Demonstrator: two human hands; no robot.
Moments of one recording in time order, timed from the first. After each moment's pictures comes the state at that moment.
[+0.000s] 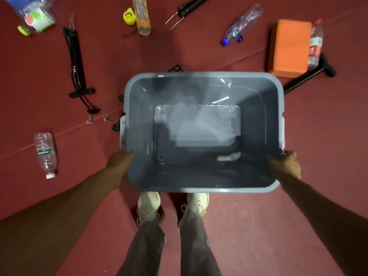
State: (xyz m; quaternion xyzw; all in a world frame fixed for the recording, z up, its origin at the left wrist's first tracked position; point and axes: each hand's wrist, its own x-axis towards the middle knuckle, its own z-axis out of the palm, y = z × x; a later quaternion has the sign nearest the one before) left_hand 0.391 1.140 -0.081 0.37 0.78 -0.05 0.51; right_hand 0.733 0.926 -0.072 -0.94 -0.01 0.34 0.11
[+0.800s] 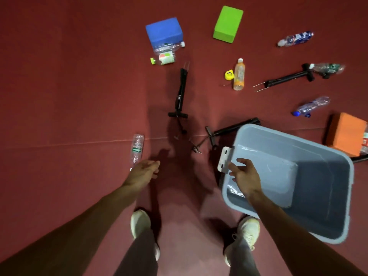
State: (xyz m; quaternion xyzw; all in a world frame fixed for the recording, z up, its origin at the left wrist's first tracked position) left_hand 0.091 1.228 0.090 0.36 0.71 0.11 0.59; right_hand 0.357 1.160 0.077 -0.84 -0.19 0.46 0.23
